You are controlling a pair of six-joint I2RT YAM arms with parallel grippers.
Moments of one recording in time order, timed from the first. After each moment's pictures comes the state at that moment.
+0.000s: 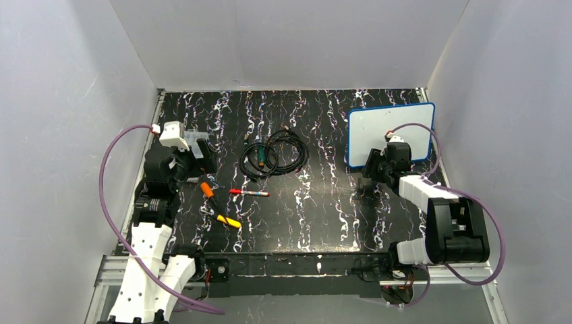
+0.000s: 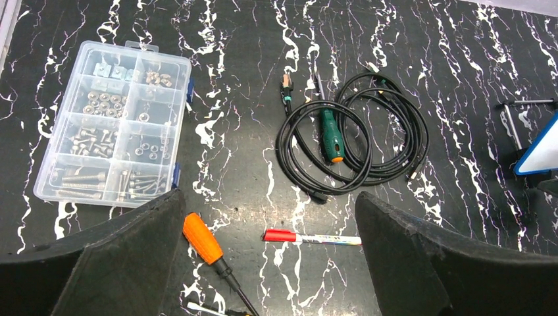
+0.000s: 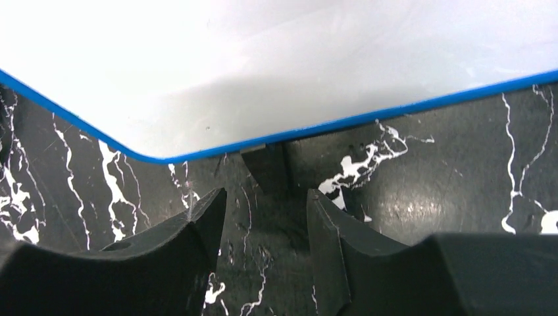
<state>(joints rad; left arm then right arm) -0.06 0.70 0.83 -0.49 0.07 -0.21 0.07 1.34 0.56 0.01 -0.10 0.30</state>
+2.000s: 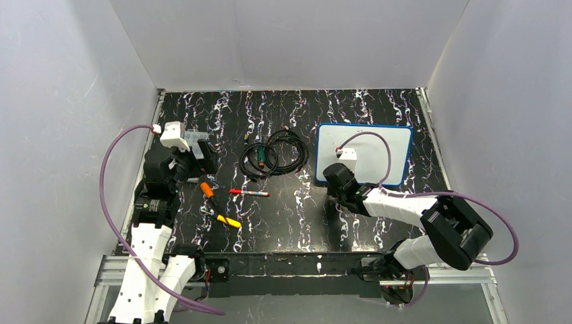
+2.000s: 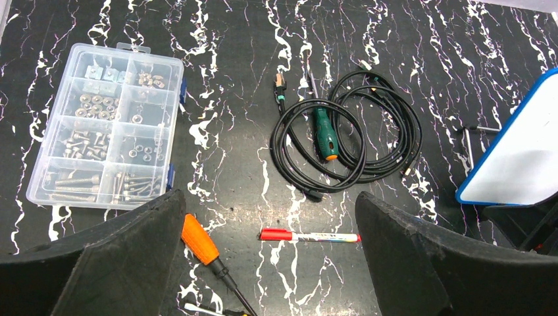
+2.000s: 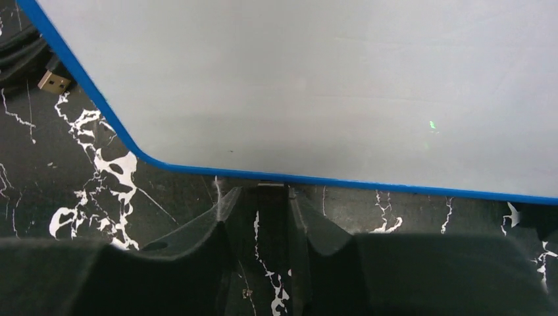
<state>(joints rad) -0.06 0.70 0.83 -0.49 0.09 -0.20 0.78 1.37 0.57 -0.02 0.52 0.58</state>
